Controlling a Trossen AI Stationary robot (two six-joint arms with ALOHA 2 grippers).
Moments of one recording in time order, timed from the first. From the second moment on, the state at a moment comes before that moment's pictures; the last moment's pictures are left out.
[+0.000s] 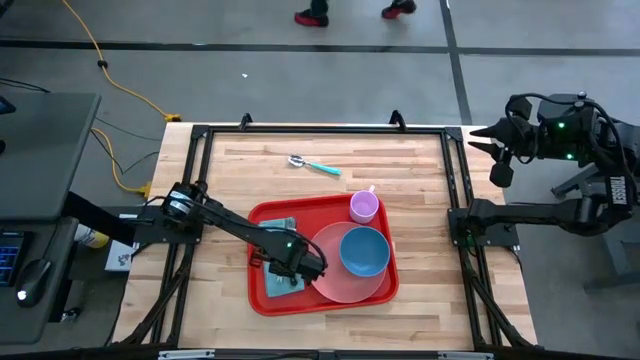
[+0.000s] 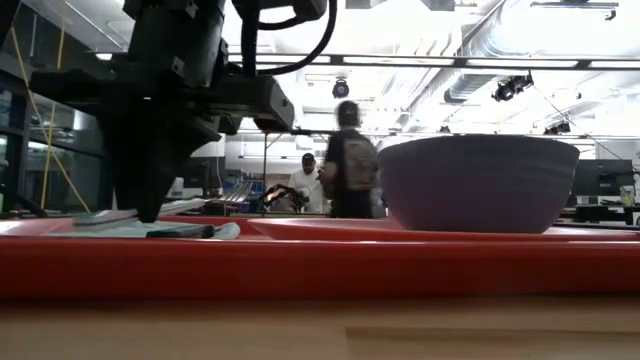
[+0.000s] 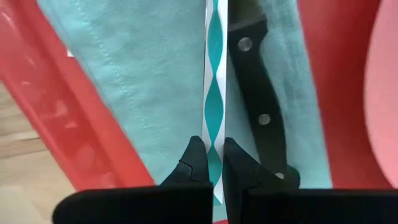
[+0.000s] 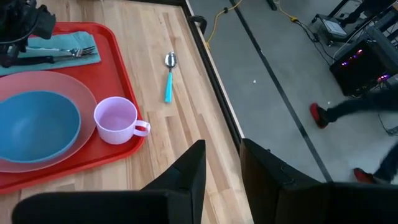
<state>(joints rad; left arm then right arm) -0.36 1.99 1.47 -1.08 0.07 -1.73 -0.48 0.89 1.75 -1.48 0.05 -0.33</state>
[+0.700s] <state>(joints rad) -0.30 2.00 1.47 -1.05 0.04 -1.72 -0.48 0.89 1.75 -1.51 0.01 -0.33</state>
